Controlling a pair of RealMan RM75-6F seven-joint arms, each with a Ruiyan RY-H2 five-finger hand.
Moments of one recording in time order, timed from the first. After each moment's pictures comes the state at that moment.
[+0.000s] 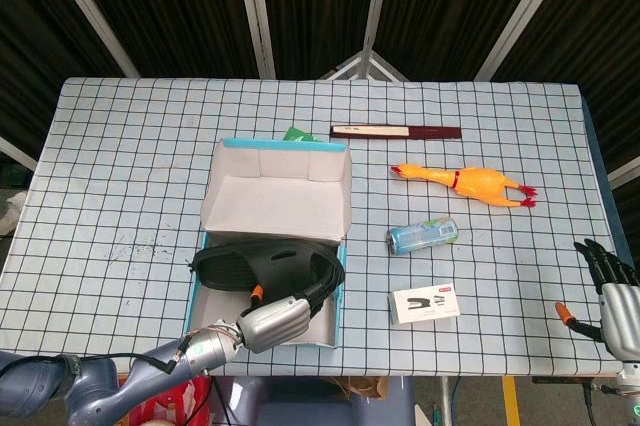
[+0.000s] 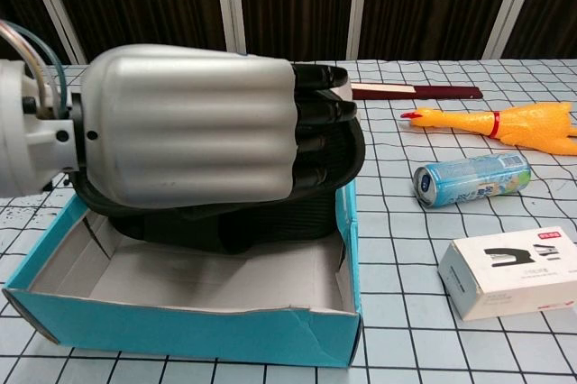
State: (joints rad) left arm -1.00 -1.29 0.05 -2.09 1.38 0.90 1.79; right arm 0.03 -1.04 0.07 -1.68 -1.44 1.47 0.05
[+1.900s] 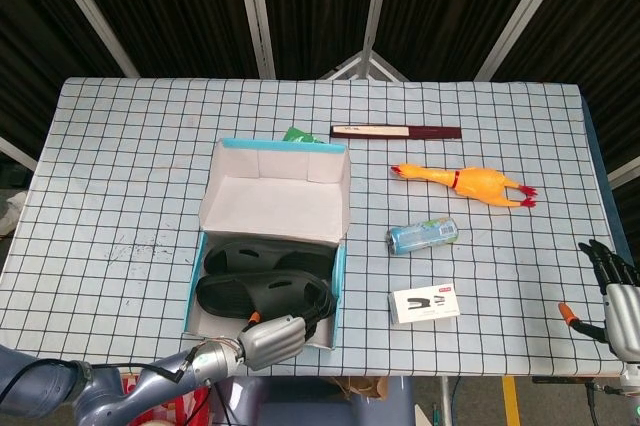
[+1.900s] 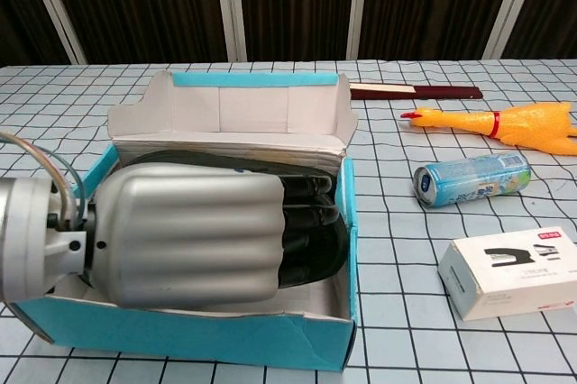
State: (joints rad) left arm -1.00 -1.38 0.14 -2.02 1.36 0.84 1.67; right arm 0.02 -1.03 0.08 -1.69 -1.43 1.48 0.05
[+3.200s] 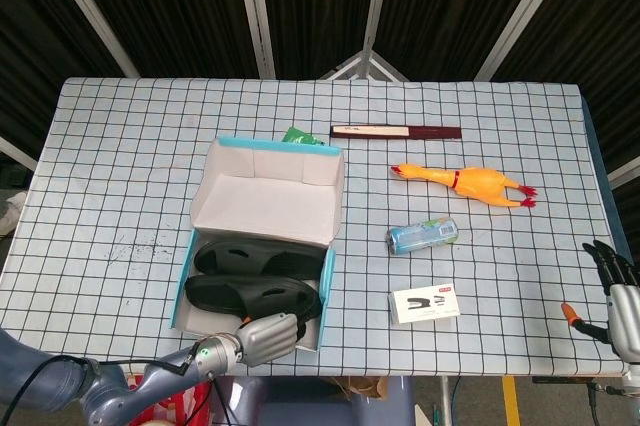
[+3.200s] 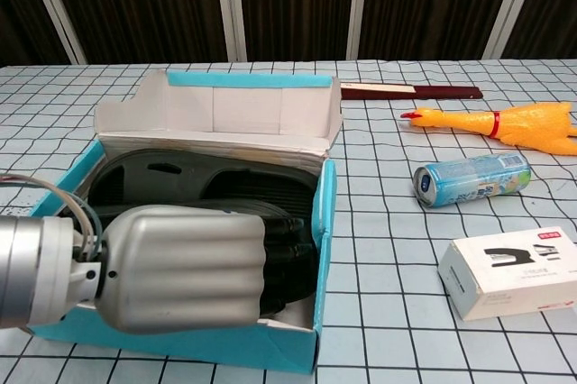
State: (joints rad) left arm -1.02 -1.44 0.18 -1.94 1.24 0.82 1.60; right arm 0.02 -1.03 0.08 -1.69 -1.41 1.48 0.05
